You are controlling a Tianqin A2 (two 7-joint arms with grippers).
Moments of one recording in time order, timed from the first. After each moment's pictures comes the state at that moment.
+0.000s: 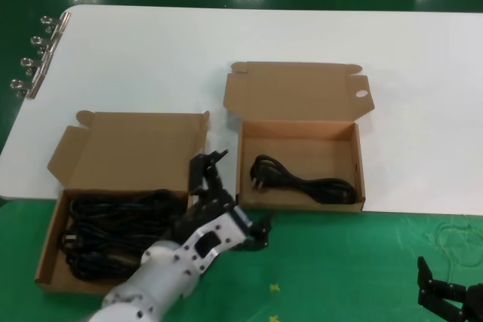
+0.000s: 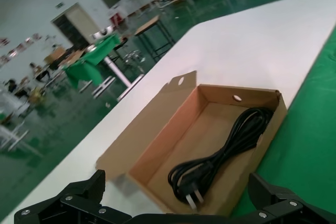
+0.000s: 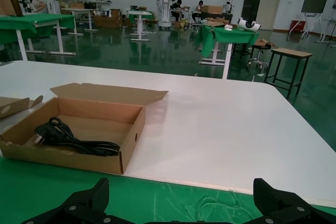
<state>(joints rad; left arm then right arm) -0.59 -0.12 1.87 -1.27 -0.96 0.33 -0.04 0.00 0.30 -1.60 1.60 1.80 0.00 0.00</state>
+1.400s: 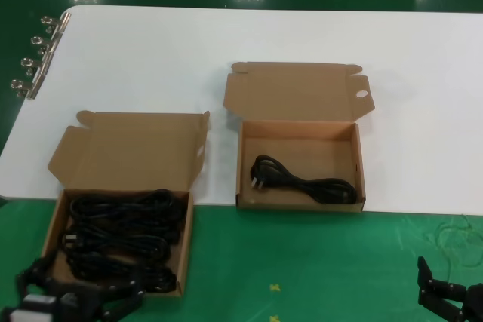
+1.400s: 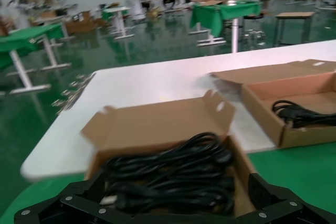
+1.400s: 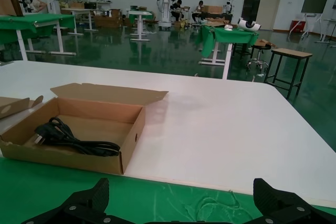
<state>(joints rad) -0.07 -0.28 1.63 -1.56 -1.70 0.04 0.00 0.00 0.30 -1.60 1.60 1.80 0.00 0.00</state>
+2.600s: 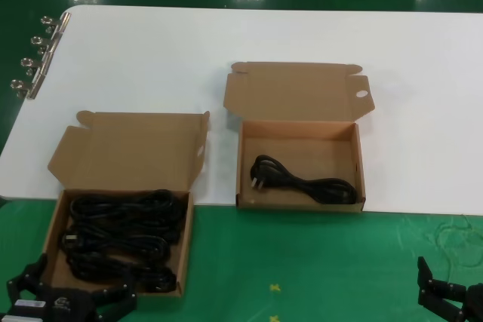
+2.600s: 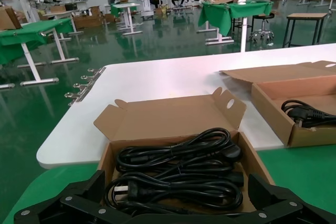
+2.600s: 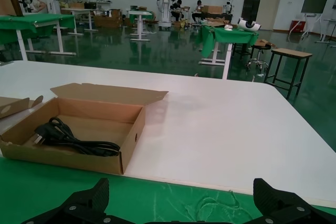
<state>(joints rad) -0.03 -0.29 1.61 -1.58 -1.76 0.02 0.00 0.00 0.30 -1.60 1.60 1.80 0.00 0.00</state>
